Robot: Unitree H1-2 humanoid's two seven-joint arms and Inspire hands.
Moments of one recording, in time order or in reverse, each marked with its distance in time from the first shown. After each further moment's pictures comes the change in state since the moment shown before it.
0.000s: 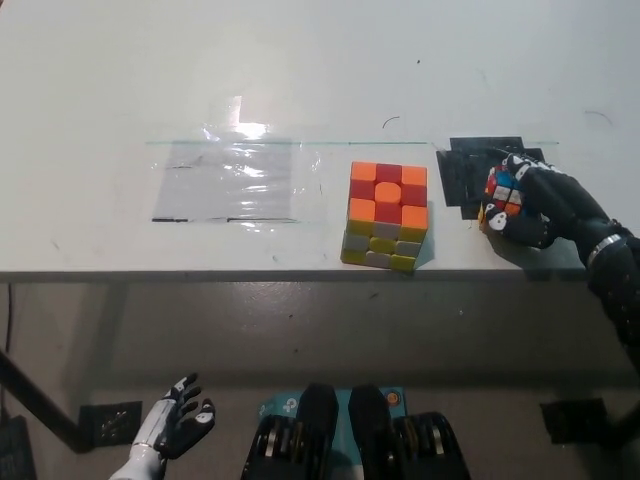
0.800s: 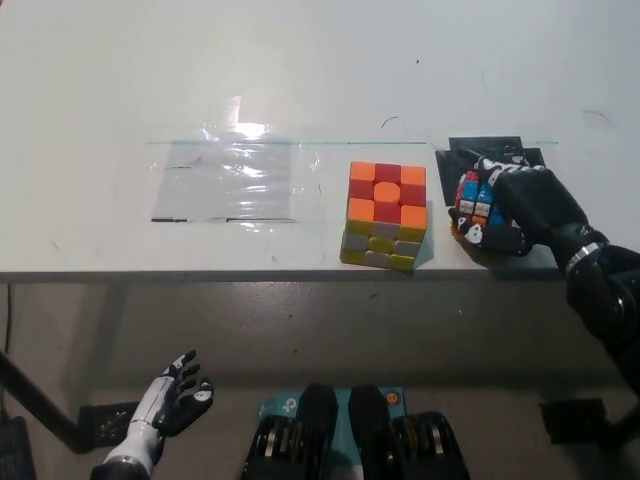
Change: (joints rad) left_arm -0.048 0.012 0.000 0.008 0.001 0.001 0.000; right_arm -0.030 -0.008 0.170 0.105 -0.187 -0.166 -0.285
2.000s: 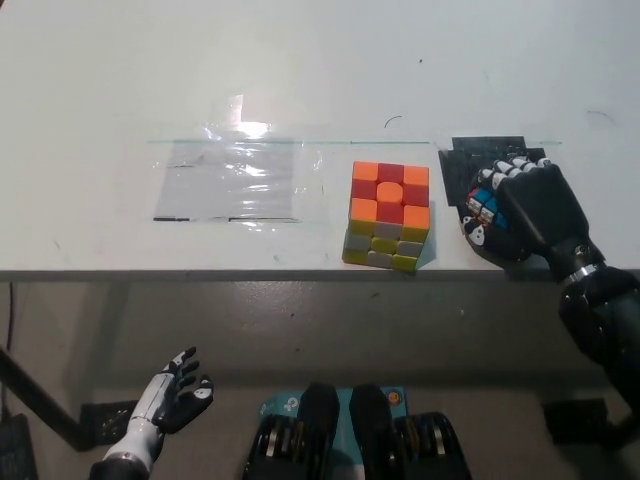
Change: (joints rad) left_arm -0.006 0.002 0.000 -0.004 0.012 0.002 0.000; right_arm -0.045 0.029 0.087 0.257 -0.197 -0.095 -0.497
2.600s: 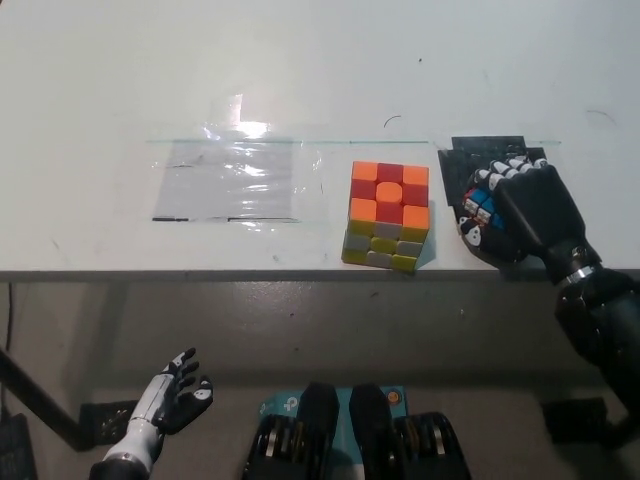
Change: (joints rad) left_arm 0.000 0.000 0.000 0.002 0.000 -0.001 0.000; right_arm -0.001 0.006 -0.011 0.003 -0.003 -0.026 -0.007
